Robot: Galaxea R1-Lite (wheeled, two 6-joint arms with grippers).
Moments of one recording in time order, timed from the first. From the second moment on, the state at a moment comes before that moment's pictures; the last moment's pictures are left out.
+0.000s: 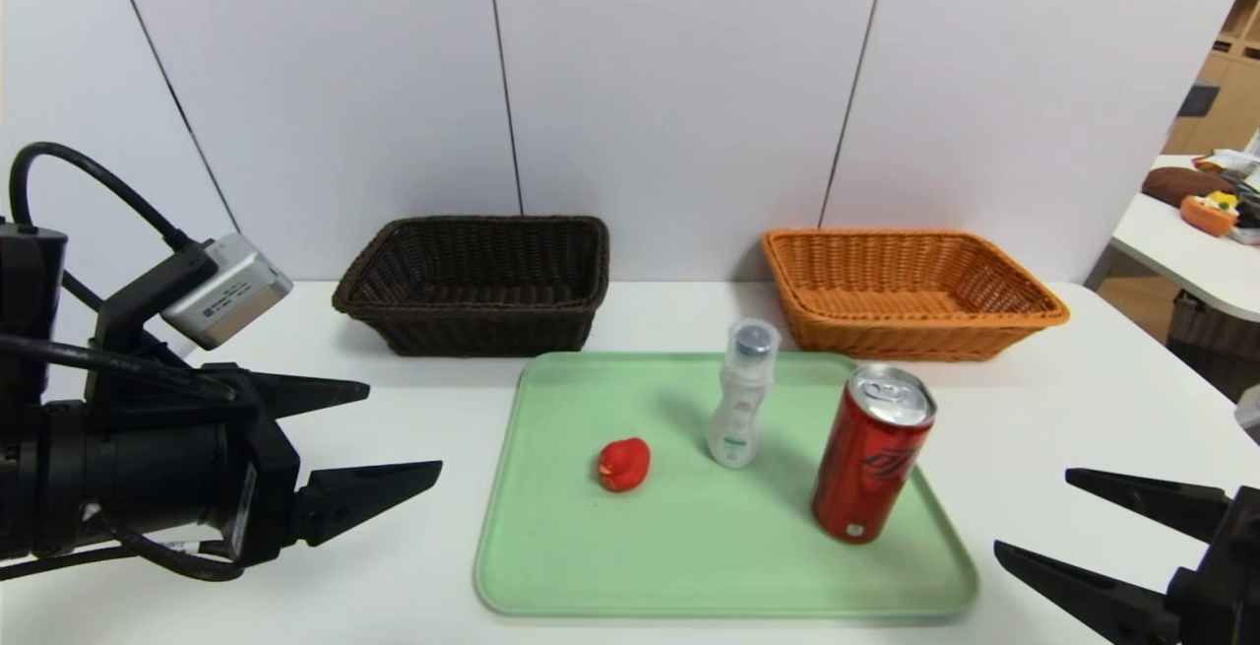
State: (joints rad) left arm -0.36 1.20 -0.73 0.02 -0.34 0.12; right arm 0.27 1.01 -0.34 -0.25 0.28 -0.05
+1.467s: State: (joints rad) left arm -0.40 1.20 -0.73 0.02 -0.34 0.11; right arm 0.41 1.64 -0.14 -1.29 0.17 -0.02
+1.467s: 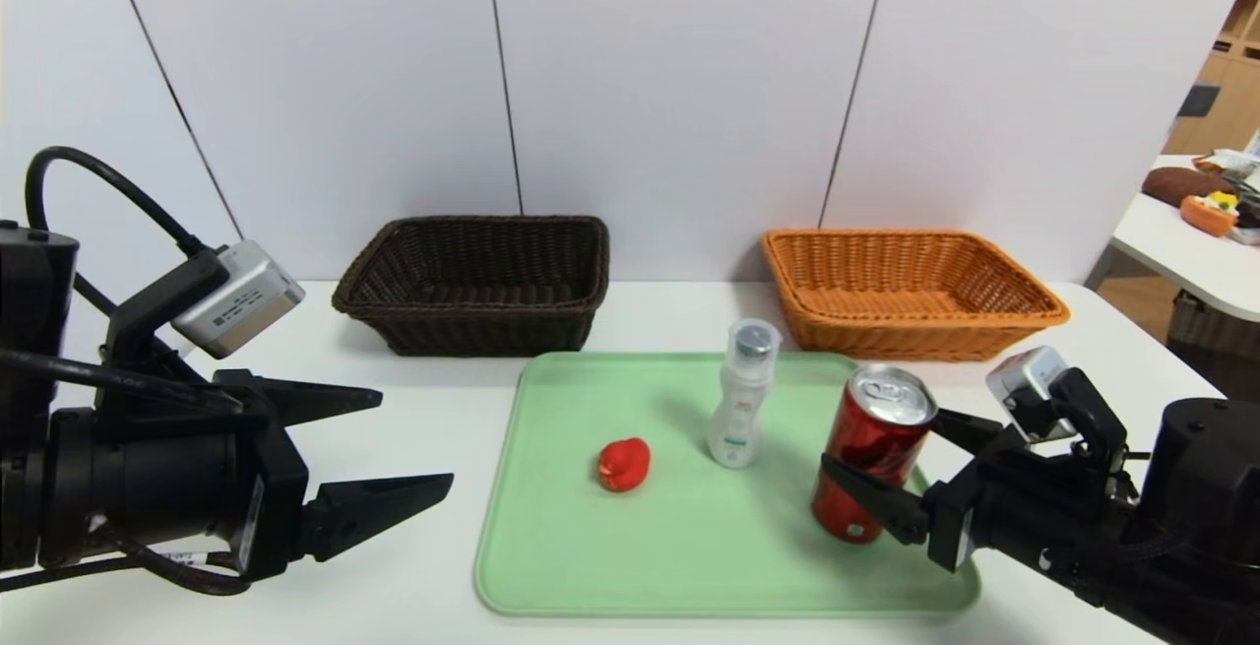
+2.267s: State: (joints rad) left arm -0.40 1.21 -0.72 0.02 -0.34 0.11; right arm 0.44 1.67 -0.20 -1.29 0.13 -0.01
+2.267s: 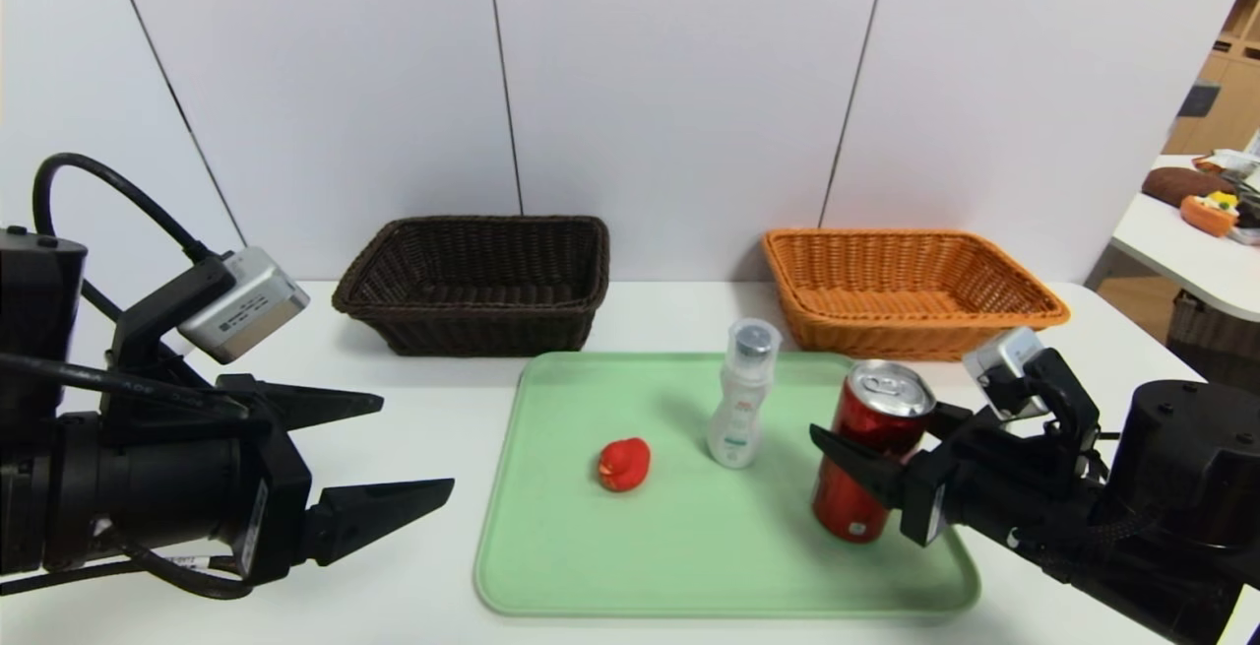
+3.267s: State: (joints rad) left arm -0.40 1.21 -0.72 0.02 -0.34 0.11; right arm 0.43 1.65 -0.28 -1.34 0.09 0.01
